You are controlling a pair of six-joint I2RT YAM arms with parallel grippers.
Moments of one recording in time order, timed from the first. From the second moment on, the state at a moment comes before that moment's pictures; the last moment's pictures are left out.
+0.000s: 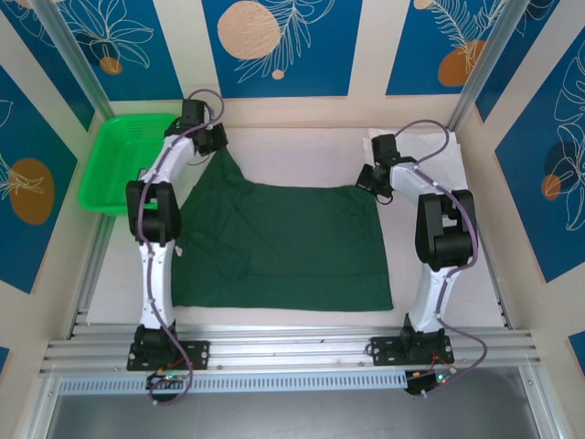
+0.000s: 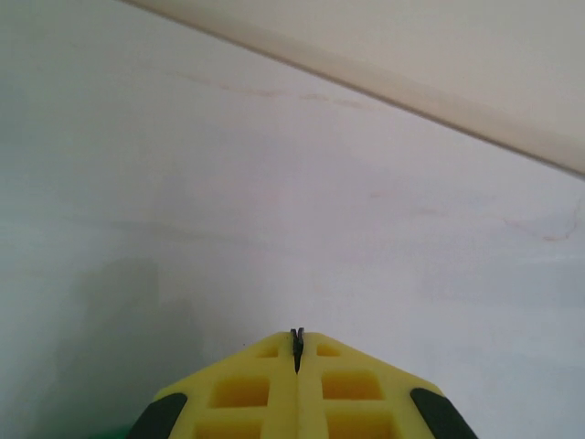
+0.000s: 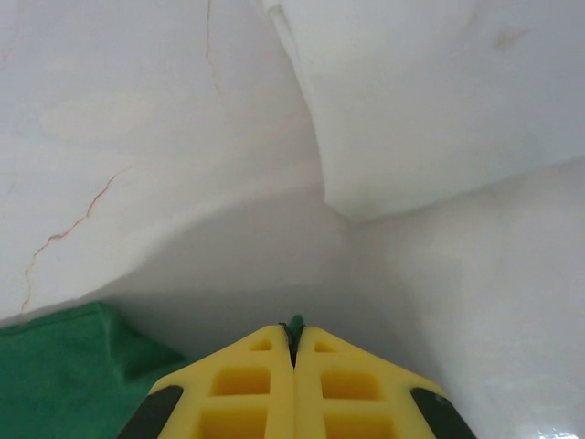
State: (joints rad) left arm -0.09 2.36 2.13 -0.58 0.24 -0.43; right arm 0.12 1.93 1.39 -0.52 -0.01 0.52
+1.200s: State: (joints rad) left arm -0.08 1.49 1.29 -0.96 0.17 -0.56; right arm 0.06 1.47 0.98 -0.53 -0.12 0.51
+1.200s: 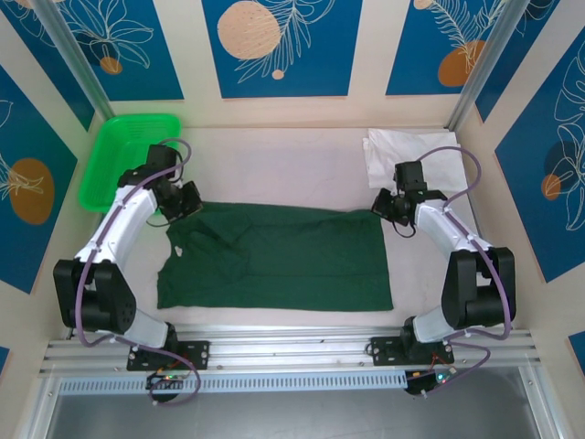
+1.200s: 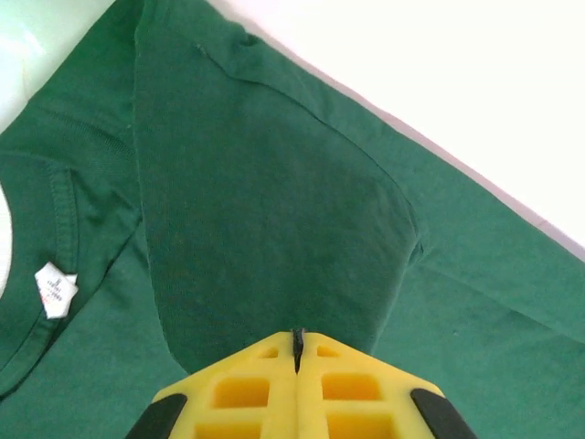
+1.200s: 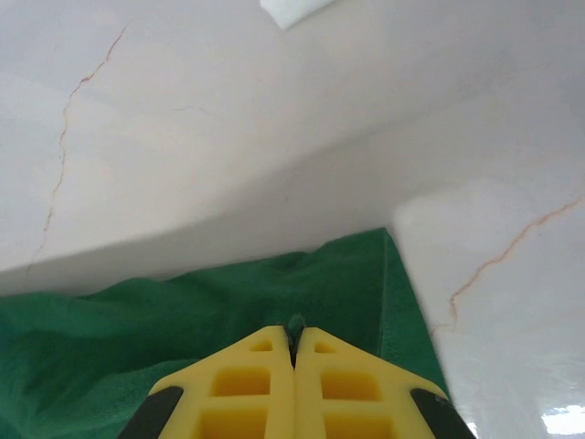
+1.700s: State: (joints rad) left arm -0.07 1.43 1.19 -1.01 0.24 -0.54; right arm 0.05 1.43 0.92 -0.52 -0.13 0.51
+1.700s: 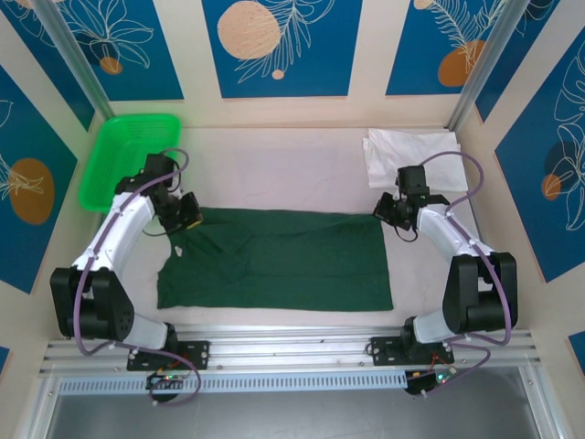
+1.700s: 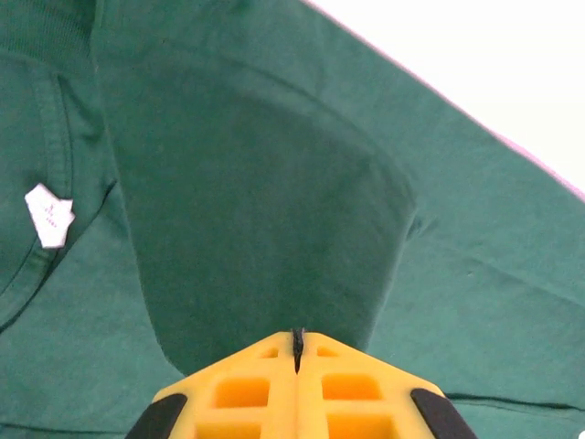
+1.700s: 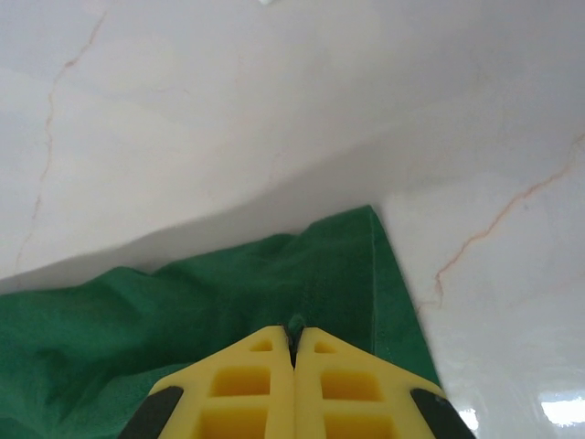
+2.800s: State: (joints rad) left arm -0.07 1.81 1.37 -0.89 0.06 -0.47; right arm 0.15 1.65 1.05 -0.56 -0.24 0.58
